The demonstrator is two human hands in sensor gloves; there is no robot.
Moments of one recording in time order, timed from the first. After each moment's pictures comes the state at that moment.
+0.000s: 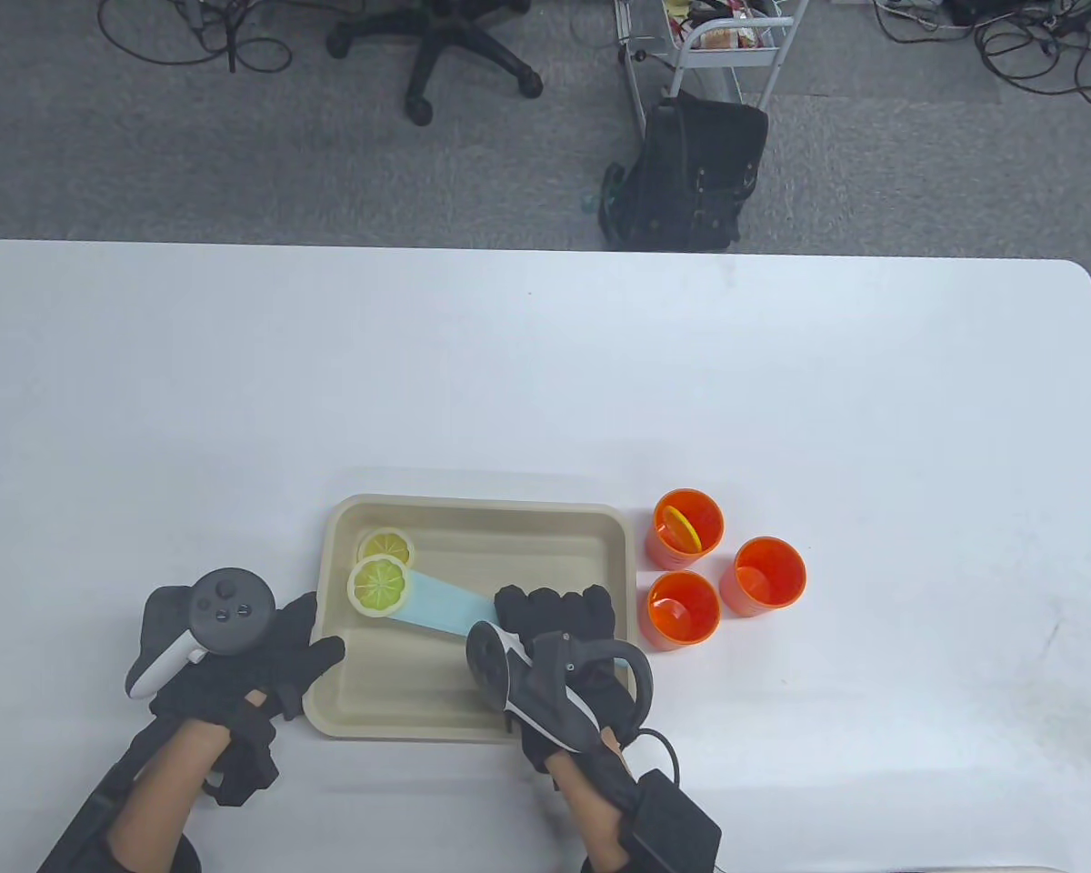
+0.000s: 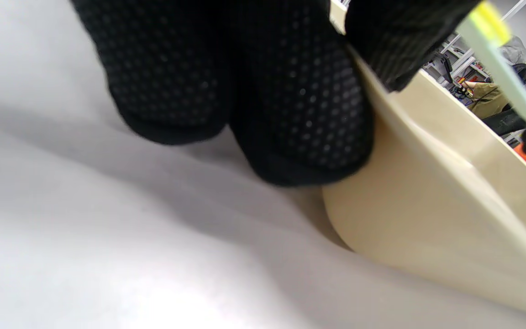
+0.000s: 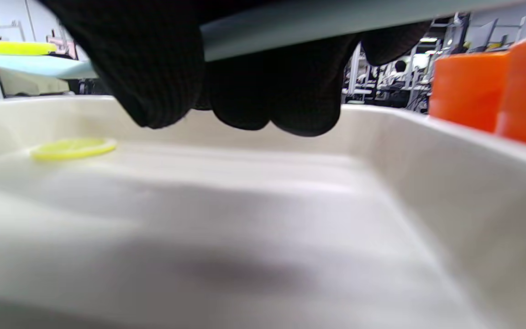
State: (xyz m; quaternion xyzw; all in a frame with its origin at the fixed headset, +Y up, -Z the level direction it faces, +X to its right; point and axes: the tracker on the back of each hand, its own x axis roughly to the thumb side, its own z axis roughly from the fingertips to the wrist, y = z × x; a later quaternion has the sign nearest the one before) left_hand -0.274 -0.756 -0.111 -0.24 -0.04 0.27 0.93; right_hand 0.020 -0.707 -0.112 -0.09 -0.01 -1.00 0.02
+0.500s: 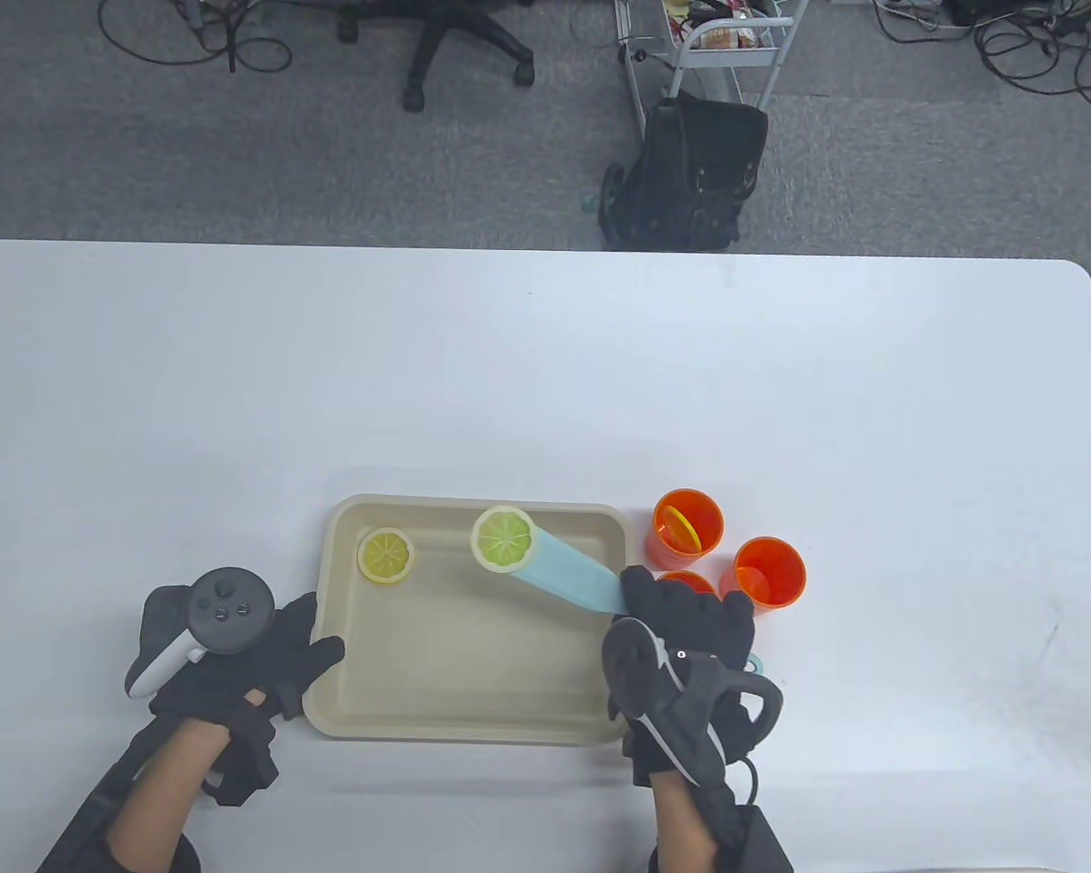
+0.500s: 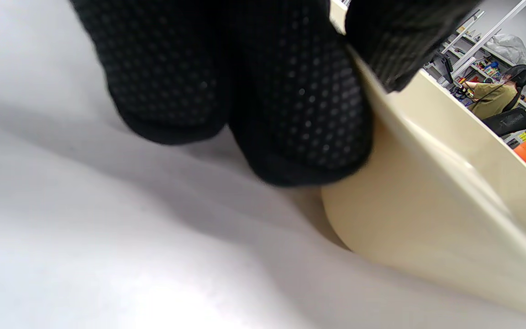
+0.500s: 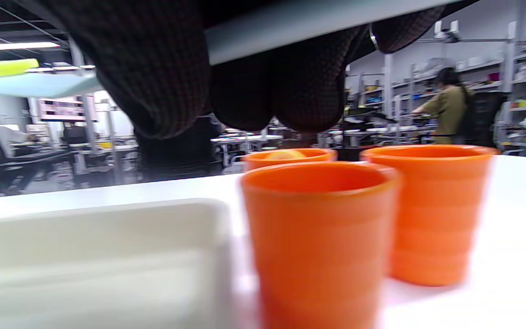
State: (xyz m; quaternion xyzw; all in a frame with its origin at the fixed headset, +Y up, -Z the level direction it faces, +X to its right) left_hand -0.275 -0.756 -0.111 -0.24 -0.04 0.27 0.93; right_hand 0.122 -0.669 -0.109 0.06 0.06 -1.00 -0.02
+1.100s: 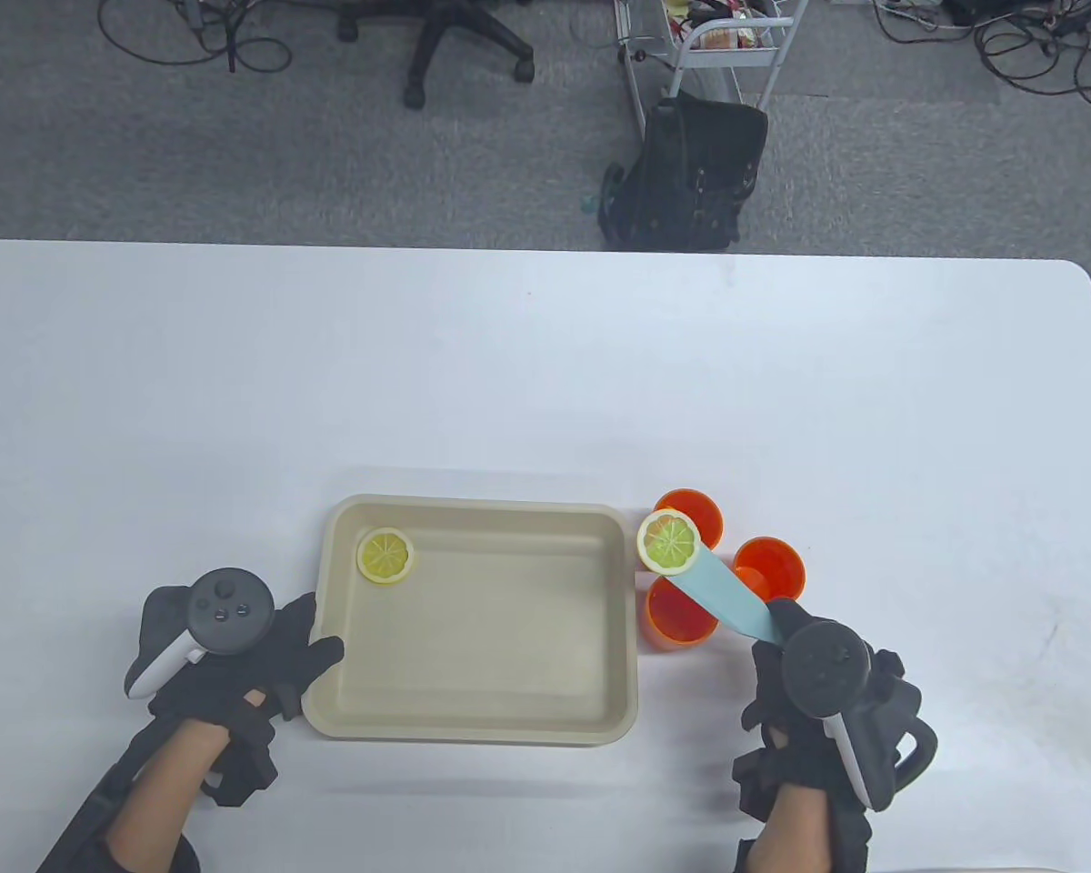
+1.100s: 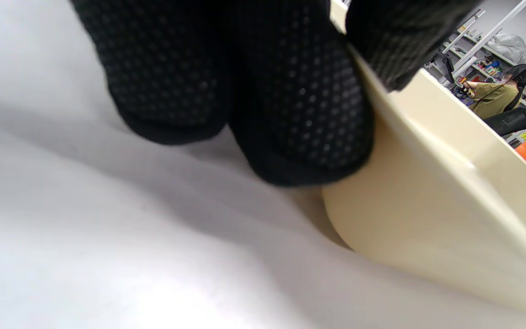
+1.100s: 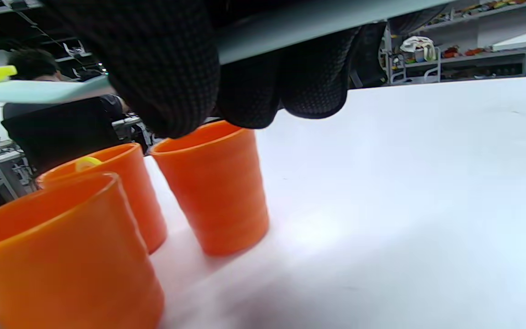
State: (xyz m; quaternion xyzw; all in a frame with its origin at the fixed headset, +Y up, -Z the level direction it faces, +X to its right) left_hand -0.275 -0.755 -0.111 -0.24 -0.04 0.27 0.93; right_hand 0.238 -0.672 -0.102 0.20 -0.03 -0.97 -0.11
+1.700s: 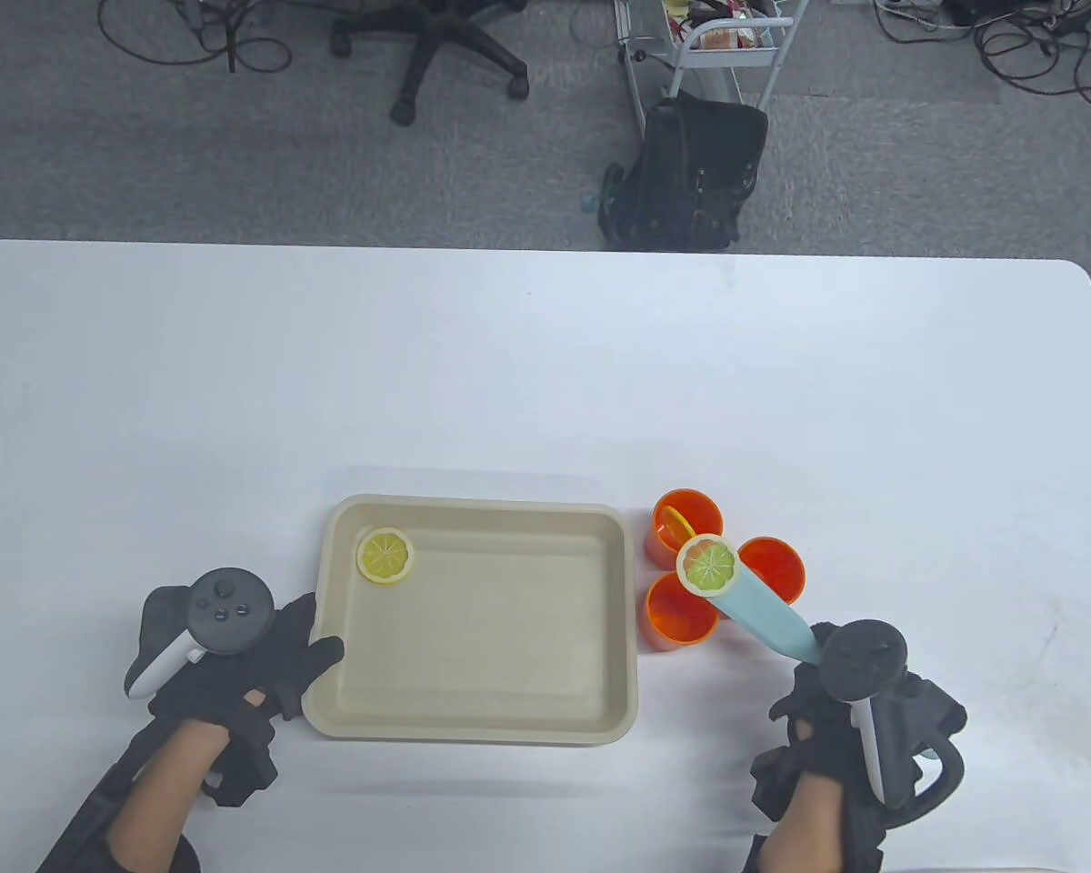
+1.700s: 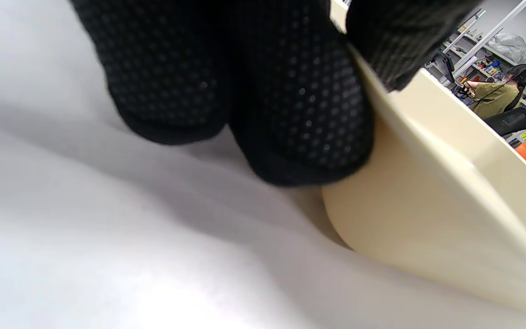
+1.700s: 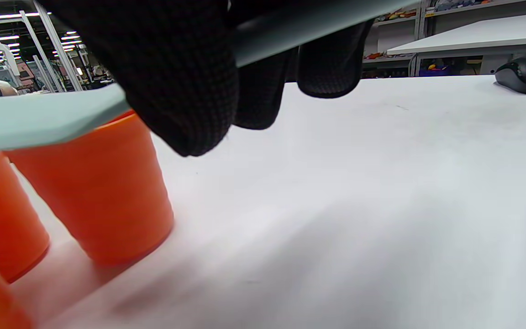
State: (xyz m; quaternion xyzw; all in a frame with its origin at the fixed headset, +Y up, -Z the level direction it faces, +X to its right) left_hand -0.275 -0.755 -0.111 -0.25 -0.03 0.27 0.93; right_hand 0.261 -0.682 -0.100 0.32 -0.06 -0.94 -0.09
